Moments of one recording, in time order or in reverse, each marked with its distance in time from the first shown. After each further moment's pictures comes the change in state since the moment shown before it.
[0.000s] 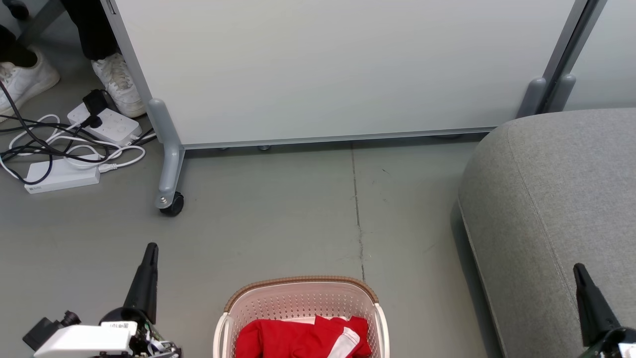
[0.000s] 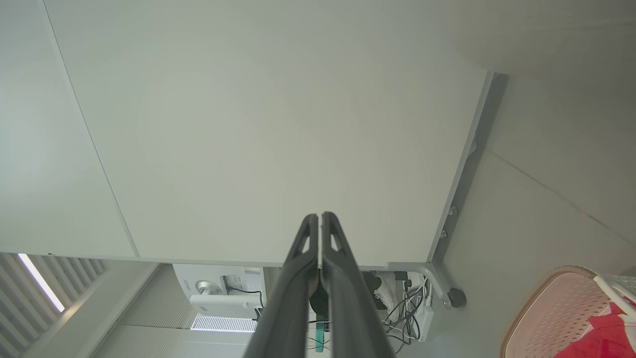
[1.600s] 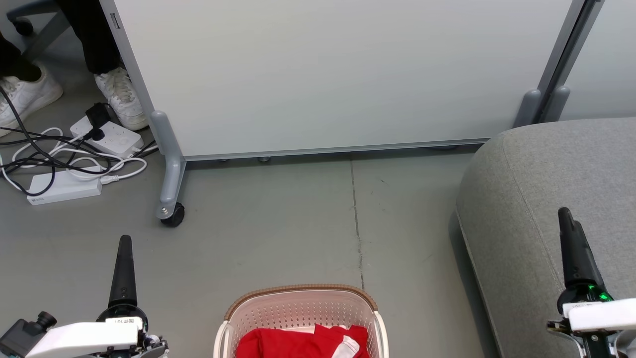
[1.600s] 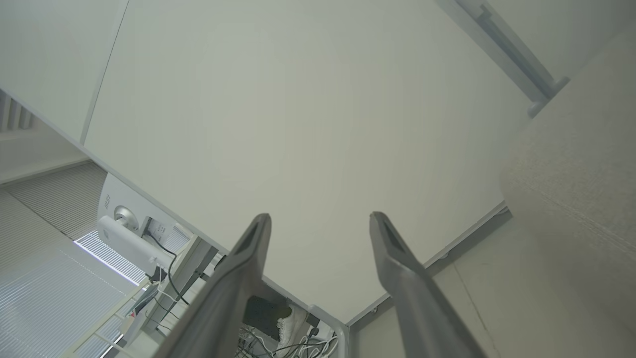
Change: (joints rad) left arm -0.043 -0.008 0.043 0.106 0.351 -0.021 -0.181; right arm -0.183 0.082 -0.015 0.119 -0.668 -0.003 -0.061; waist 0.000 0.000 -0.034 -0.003
